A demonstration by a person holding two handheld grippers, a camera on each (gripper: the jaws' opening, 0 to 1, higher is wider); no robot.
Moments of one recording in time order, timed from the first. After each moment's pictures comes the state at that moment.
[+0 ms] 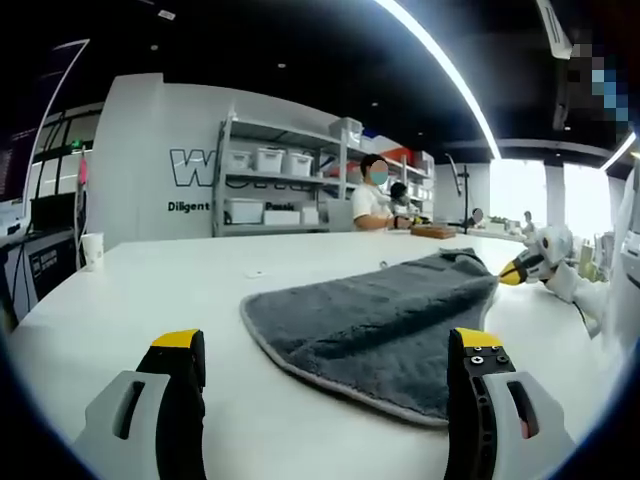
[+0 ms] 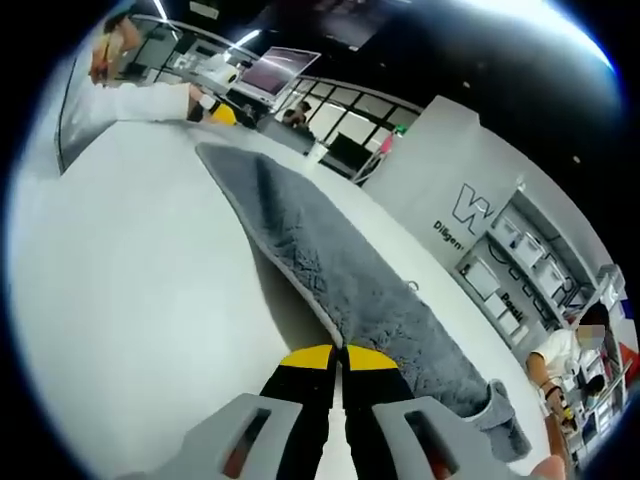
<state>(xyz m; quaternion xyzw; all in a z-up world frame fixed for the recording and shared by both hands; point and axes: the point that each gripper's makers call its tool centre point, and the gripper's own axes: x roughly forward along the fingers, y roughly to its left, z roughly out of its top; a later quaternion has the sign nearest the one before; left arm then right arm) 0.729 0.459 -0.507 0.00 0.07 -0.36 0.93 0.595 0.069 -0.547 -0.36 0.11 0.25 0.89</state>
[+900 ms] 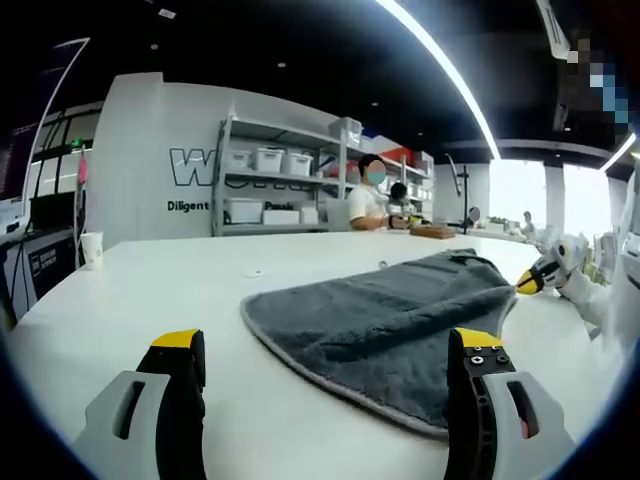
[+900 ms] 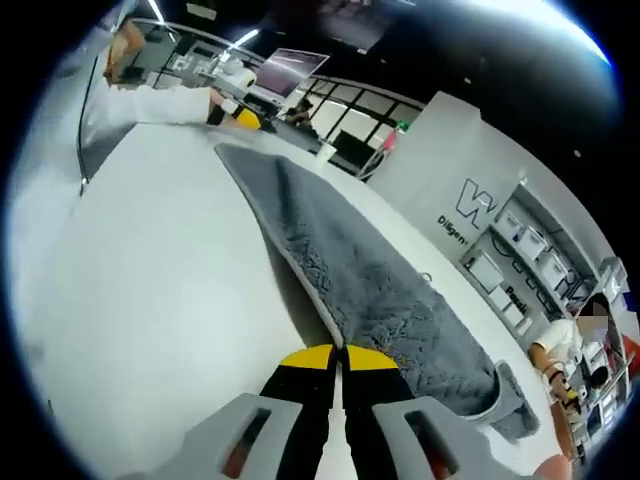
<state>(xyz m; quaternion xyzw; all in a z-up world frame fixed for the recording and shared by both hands) 0.729 0.458 -0.508 -0.01 0.07 -0.37 0.93 0.549 0.076 -0.559 -0.34 0.13 0.25 0.90</state>
